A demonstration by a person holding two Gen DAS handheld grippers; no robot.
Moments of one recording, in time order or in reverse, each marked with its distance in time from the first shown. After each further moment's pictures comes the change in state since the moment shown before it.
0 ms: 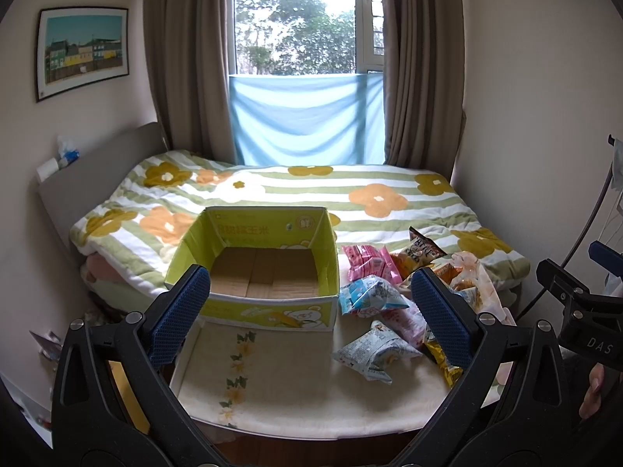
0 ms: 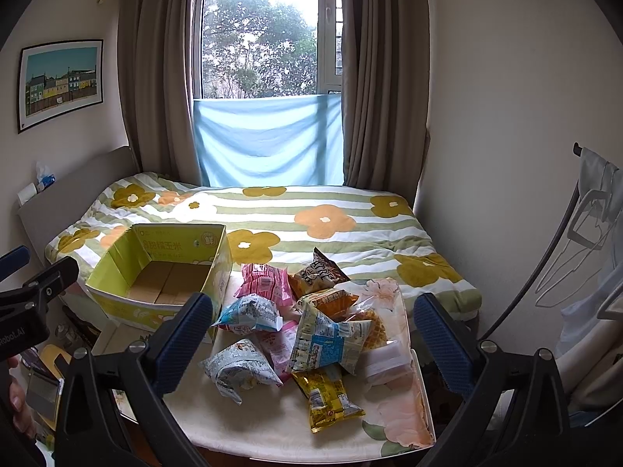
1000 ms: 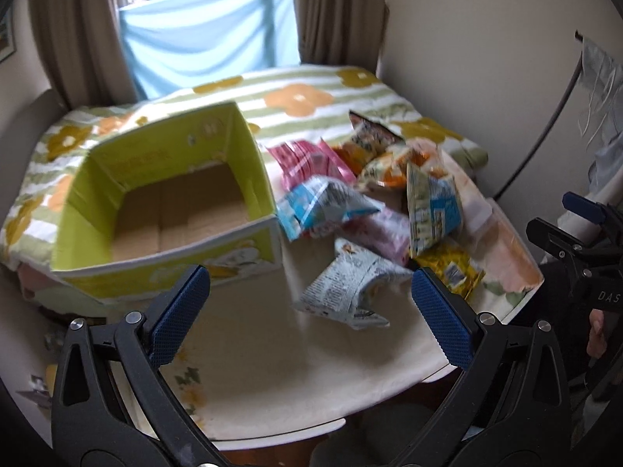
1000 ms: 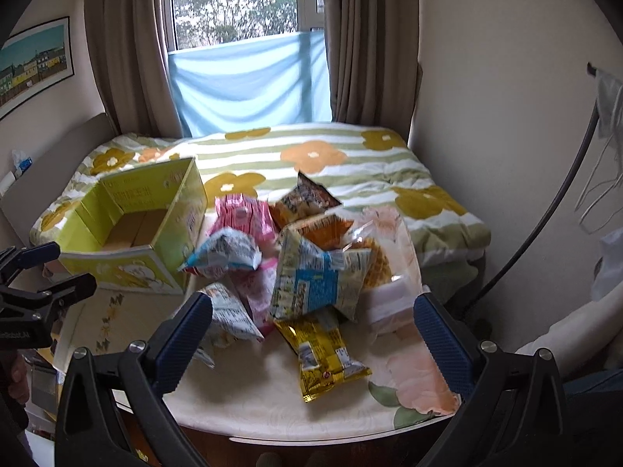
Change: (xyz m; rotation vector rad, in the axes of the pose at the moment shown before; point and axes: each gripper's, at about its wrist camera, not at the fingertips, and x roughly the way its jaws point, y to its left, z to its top) left arm 0.161 -0.025 -0.070 0.217 0.365 -0.317; right arm 0.090 -0.019 -0.073 0.056 0.245 -0.017
